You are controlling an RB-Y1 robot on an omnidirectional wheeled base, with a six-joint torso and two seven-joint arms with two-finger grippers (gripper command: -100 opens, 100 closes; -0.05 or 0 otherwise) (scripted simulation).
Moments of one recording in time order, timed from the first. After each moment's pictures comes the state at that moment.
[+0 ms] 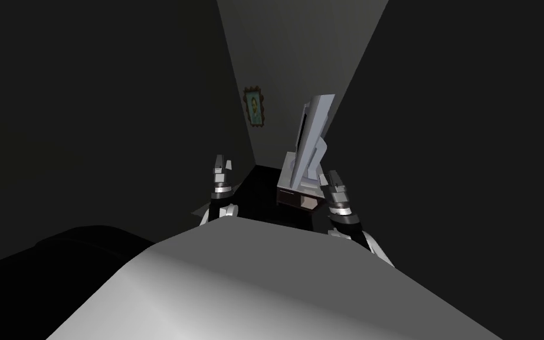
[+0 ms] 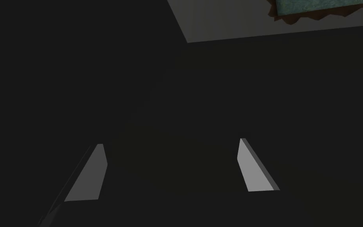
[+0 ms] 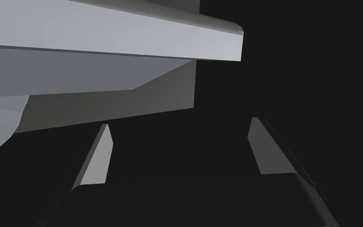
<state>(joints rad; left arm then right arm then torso) 0.51 -0.02 0.06 -2.21 -0.03 -0.57 -0.14 0.53 -0.33 0.13 -2.16 0.08 -0.58 -0.06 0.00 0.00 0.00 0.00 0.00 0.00</state>
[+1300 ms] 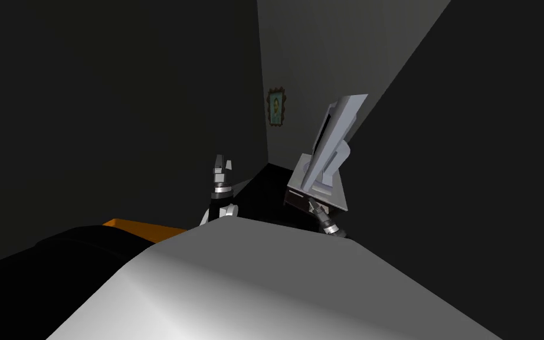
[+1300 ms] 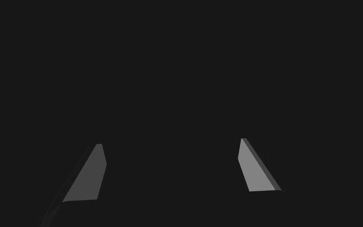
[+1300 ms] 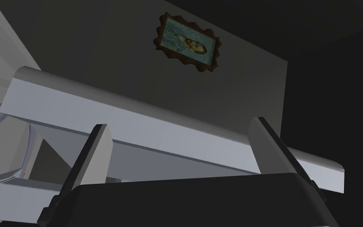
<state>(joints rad) 0.51 -0.02 0.06 -2.21 -0.03 -0.57 -0.14 0.56 -0.55 0.28 -1.76 0.16 -0.61 -0.04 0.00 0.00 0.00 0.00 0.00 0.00</state>
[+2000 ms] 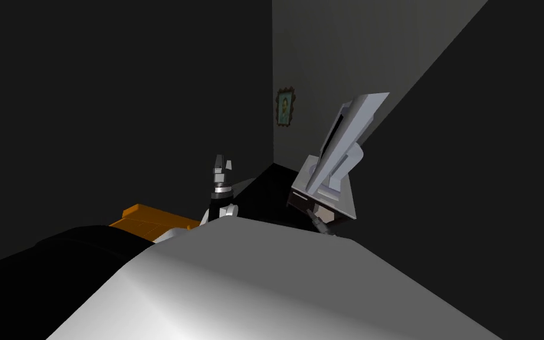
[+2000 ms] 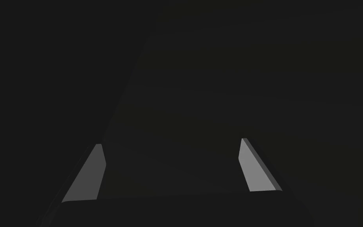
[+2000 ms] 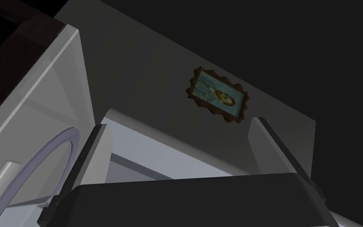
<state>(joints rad) 0.51 -0.02 0.06 -2.21 -0.03 -0.57 -0.14 0.57 -0.61 0.34 -1.60 0.20 -0.61 -0.01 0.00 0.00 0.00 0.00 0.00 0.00</state>
